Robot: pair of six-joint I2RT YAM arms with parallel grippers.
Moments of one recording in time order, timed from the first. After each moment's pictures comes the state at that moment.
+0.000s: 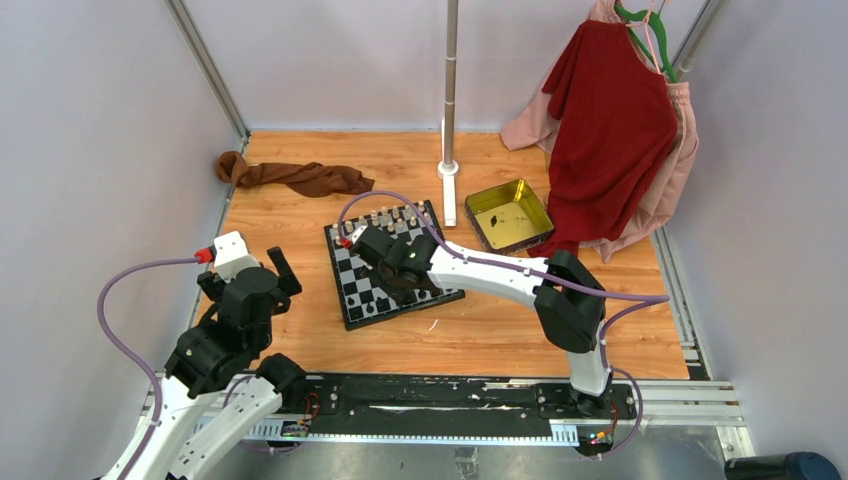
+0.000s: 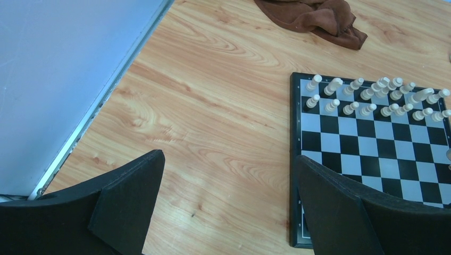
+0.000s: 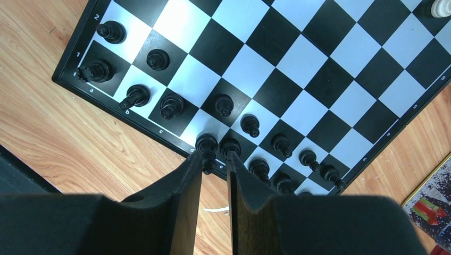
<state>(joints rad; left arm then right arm) -0.57 0.40 0.79 -0.94 -0.85 -0.53 1.13 1.93 1.57 -0.66 0.18 0.12</state>
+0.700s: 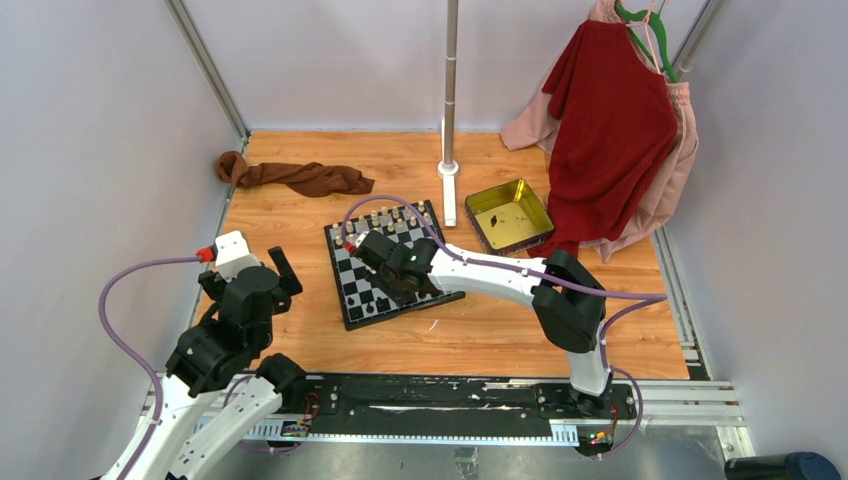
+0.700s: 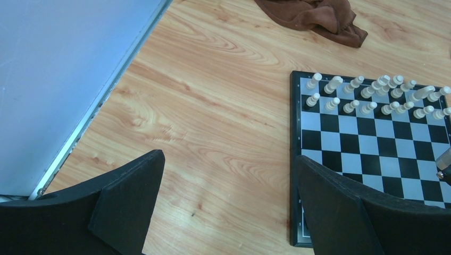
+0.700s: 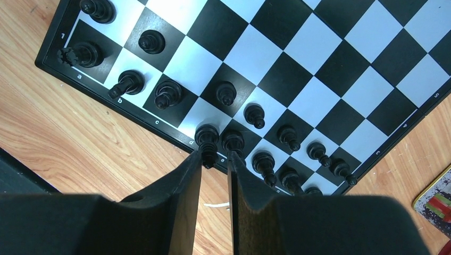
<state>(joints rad) -0.57 0.41 0.79 -0.94 -0.84 -0.52 1.13 1.93 1.53 -0.66 0.17 0.12</state>
